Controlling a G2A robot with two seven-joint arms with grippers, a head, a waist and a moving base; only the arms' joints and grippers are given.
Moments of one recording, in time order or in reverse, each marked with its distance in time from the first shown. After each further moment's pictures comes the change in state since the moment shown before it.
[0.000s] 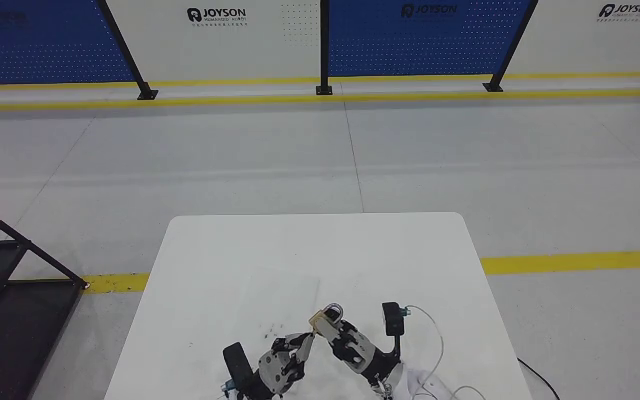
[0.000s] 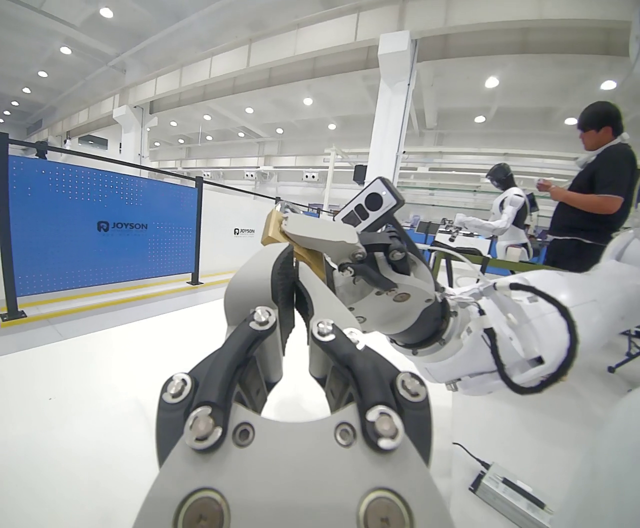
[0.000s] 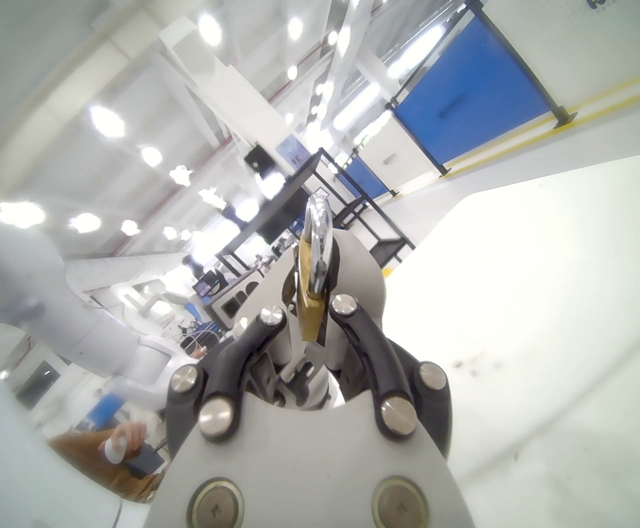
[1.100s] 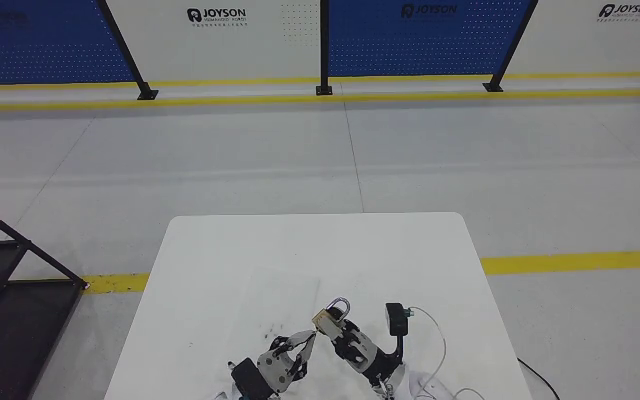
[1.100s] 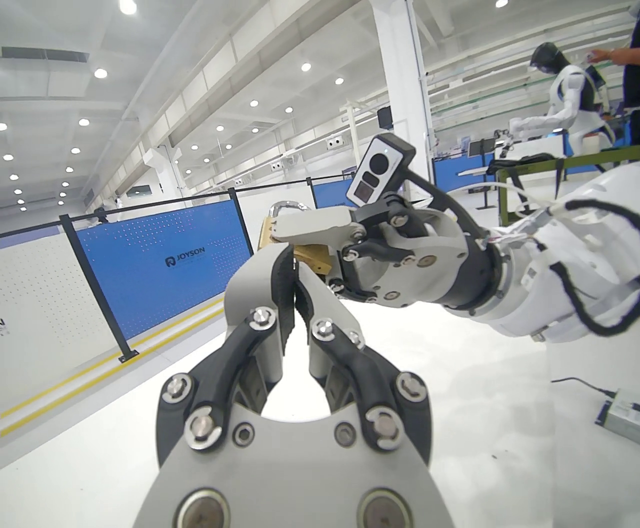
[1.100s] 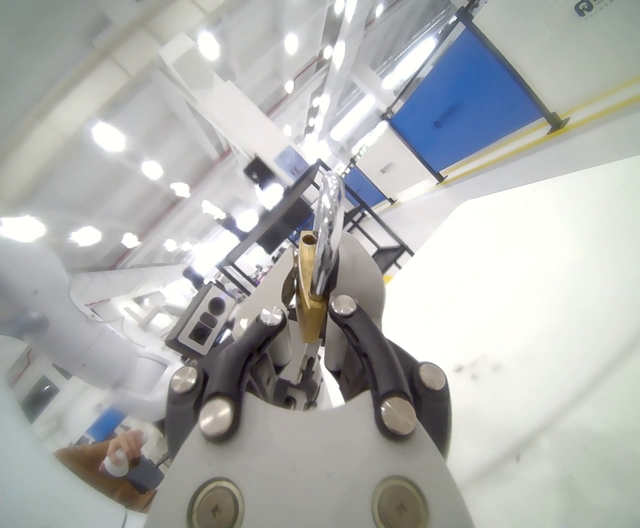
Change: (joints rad) left arm 0.049 0.025 -0.053 -0.097 0.235 0.282 -0.073; right arm -0.009 0.003 0.000 -0.009 0.021 0.015 -0.020
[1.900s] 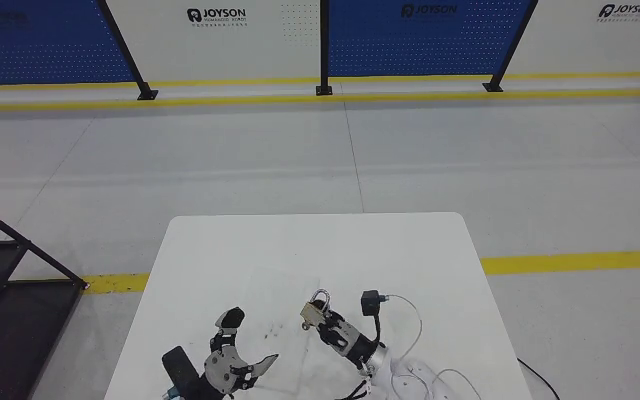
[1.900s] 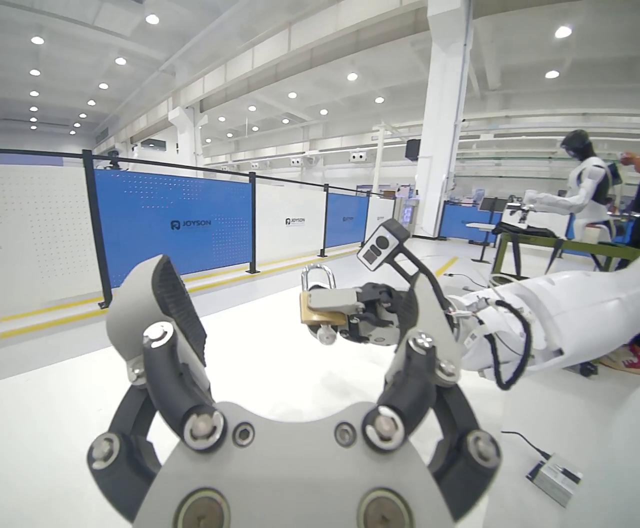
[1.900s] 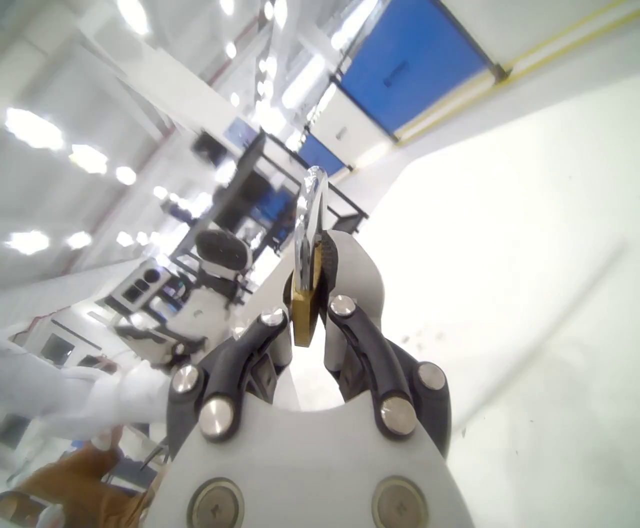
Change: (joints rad) left arm 0.258 0.079 -0.332 -0.143 -0.302 -0.323 -0.013; right arm 0.163 -0.040 -0.109 0.139 0.093 0.253 0.188
